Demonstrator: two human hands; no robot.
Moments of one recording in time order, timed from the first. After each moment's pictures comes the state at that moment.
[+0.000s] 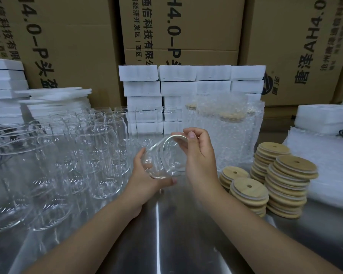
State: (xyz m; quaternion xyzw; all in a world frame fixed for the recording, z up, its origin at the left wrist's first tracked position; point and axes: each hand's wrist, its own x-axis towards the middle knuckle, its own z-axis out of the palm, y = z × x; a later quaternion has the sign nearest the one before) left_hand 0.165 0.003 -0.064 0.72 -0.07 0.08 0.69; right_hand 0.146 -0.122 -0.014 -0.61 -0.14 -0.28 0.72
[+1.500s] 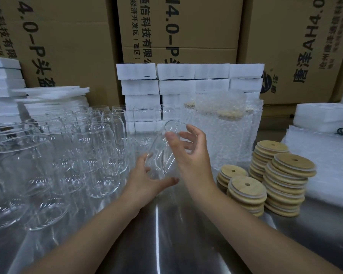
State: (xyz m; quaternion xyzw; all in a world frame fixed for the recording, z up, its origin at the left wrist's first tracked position) left_hand 0.154 -0.002 -0.059 0.79 -0.05 0.10 0.60; right_hand 0.138 -0.122 -0.016 -0.68 -0.12 -0.25 0.68
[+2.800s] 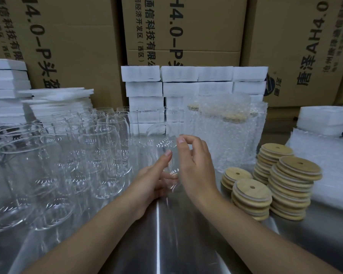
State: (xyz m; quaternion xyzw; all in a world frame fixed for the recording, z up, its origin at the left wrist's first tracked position) left_hand 0.142 -0.005 -0.038 0.66 -0.06 -0.07 0.75; right_hand 0.133 -0.118 -0.020 -0.77 -0.08 -0.30 0.56
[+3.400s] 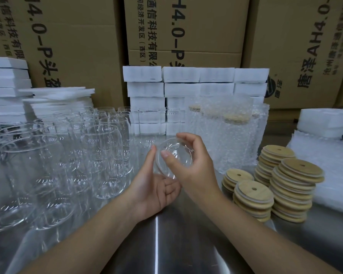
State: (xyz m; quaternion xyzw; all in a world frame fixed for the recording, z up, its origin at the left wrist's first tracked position) left_hand 0.141 -0.003 -0.034 0.46 -0.06 -0.24 0.86; right_hand 0.132 -0.118 -0.022 -0.72 -0.19 -0.29 0.60
